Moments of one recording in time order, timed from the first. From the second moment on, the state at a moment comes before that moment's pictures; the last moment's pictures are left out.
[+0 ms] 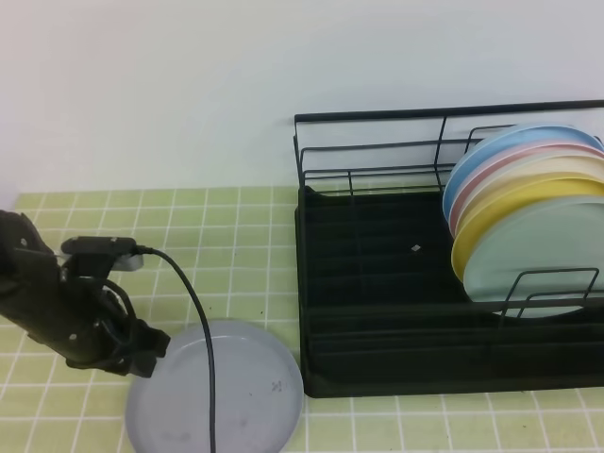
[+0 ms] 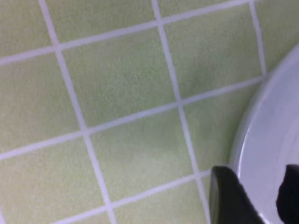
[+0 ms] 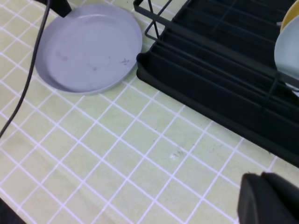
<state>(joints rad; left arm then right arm) -0.11 1.70 -0.96 -0.40 0.66 0.37 0.15 0.70 -0.78 0.50 0.98 -0.54</state>
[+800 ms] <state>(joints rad) -0.11 1.76 -0.96 -0.44 0.66 0.40 0.15 0.70 -0.78 0.51 0.98 -0.55</state>
